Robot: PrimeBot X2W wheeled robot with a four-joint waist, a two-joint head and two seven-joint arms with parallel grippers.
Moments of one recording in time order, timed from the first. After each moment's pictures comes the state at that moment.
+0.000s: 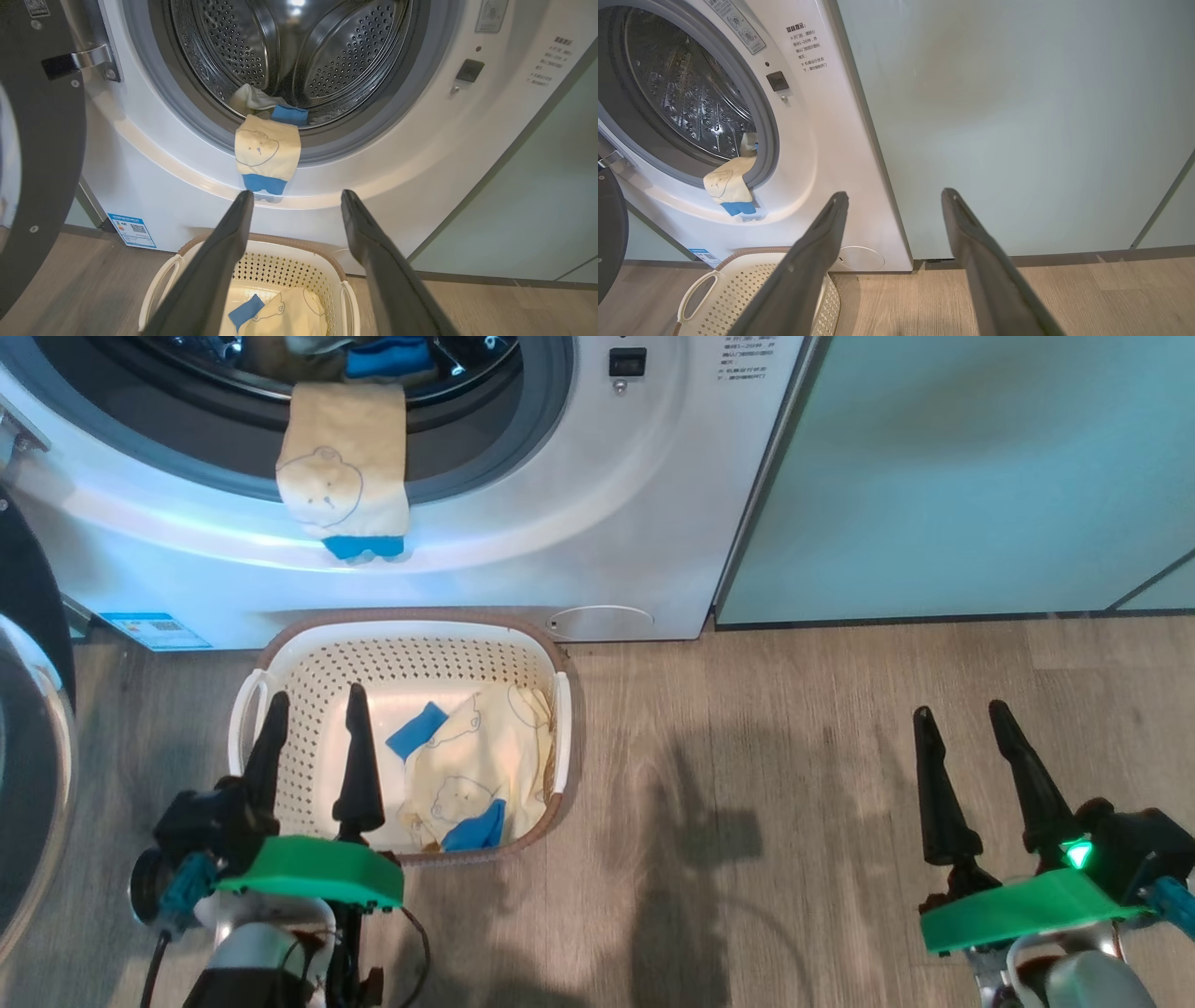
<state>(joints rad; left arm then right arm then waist) -0.04 0.14 -0.07 -0.01 -0.34 0.20 -0.26 -0.07 -0.04 0.17 0.07 0.26 0.13 -0.26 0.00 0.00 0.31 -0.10</state>
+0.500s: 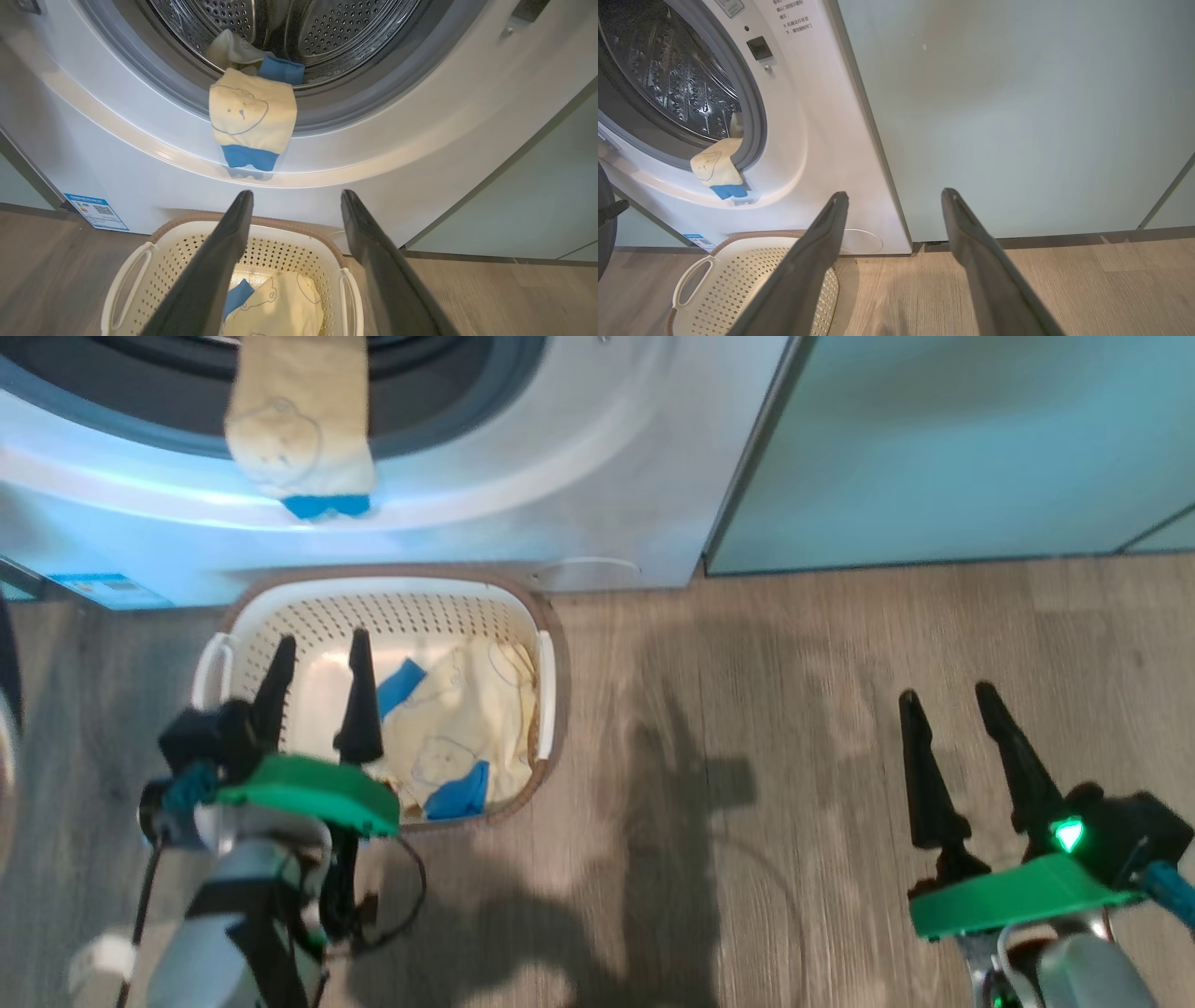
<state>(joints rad) -0.22 0.15 -0.07 0.20 -0.38 0.12 -0.25 -0.09 -0.04 0.19 0.05 0.26 0.13 -0.26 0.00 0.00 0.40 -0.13</state>
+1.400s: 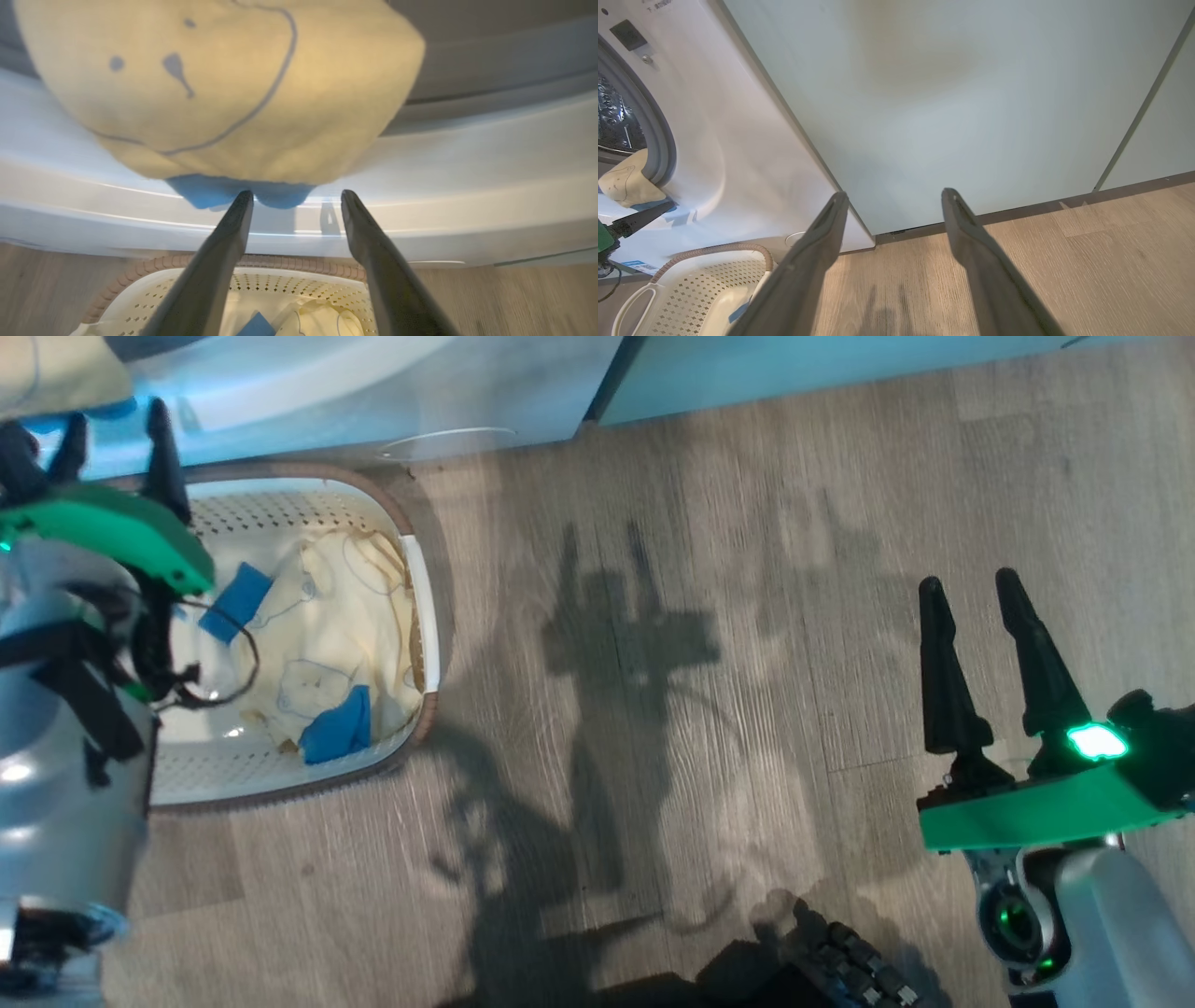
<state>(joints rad) -0.76 0.33 0.00 0.67 -0.42 0.07 -0.13 -0.24 -0.04 0.21 0.01 0.38 0.13 -0.26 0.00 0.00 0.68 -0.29</state>
